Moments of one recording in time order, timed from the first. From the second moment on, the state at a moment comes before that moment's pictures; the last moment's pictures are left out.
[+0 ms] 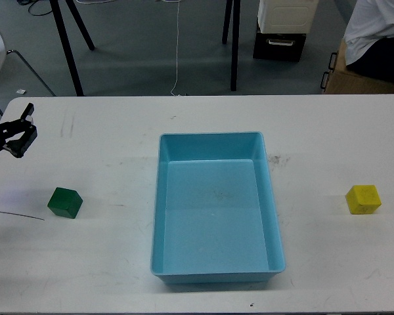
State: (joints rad) left arm -0.12 0.57 -1.32 -1.40 -0.50 -0.26 0.06; right arm 0.57 -1.41 0.79 1.30 -0.40 0.49 -0.39
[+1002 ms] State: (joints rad) left arm -0.10 0.60 -1.32 -1.41 -0.49 -0.26 0.06; right arm 0.61 -1.37 0.75 1.52 -1.05 0.49 -0.42
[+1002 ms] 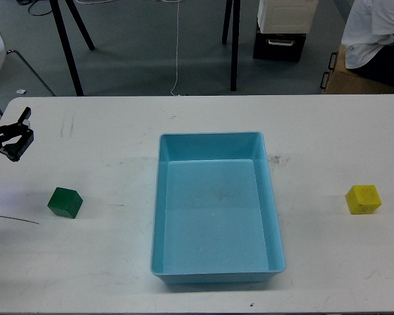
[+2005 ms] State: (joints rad) left arm -0.08 0.64 -1.32 -1.41 -0.49 -0.26 0.06; right arm 0.85 -0.93 0.27 1.39 -1.02 0.47 -0.43
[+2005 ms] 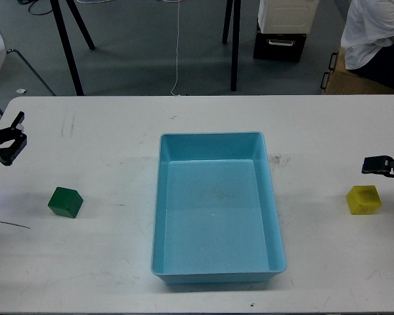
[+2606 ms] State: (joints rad) left arm -0.08 0.63 -1.32 -1.41 -0.49 -0.26 0.06; right arm 0.83 -0.92 0.22 1.39 -1.02 0.47 -0.43
